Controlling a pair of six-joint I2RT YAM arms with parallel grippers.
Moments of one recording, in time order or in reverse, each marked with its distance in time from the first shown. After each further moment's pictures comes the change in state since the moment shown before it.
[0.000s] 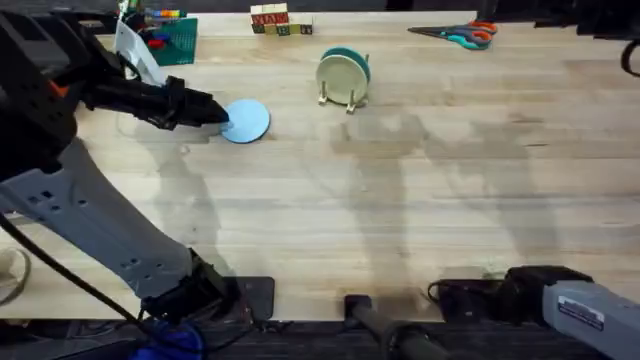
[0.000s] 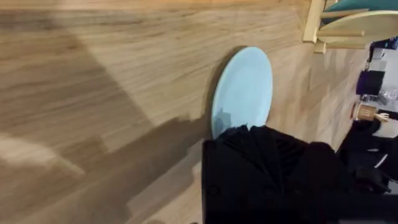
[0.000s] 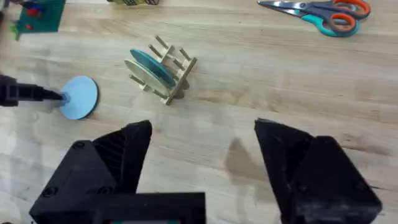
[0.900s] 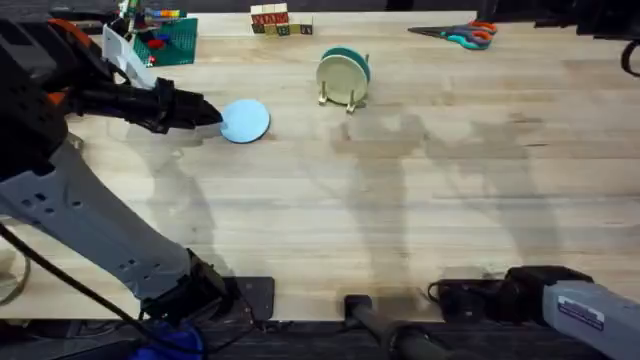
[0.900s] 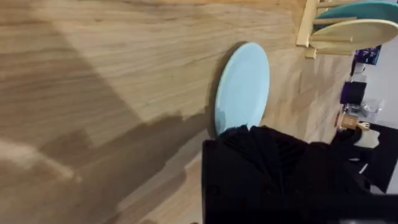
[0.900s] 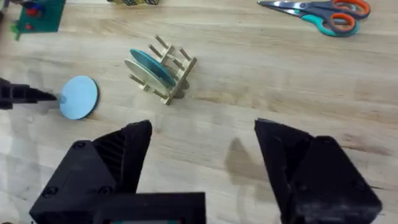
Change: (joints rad) left arm 0.051 0.000 -0.002 -0.033 0.030 0.000; right arm 0.000 0.000 0.000 0.000 0.000 0.000
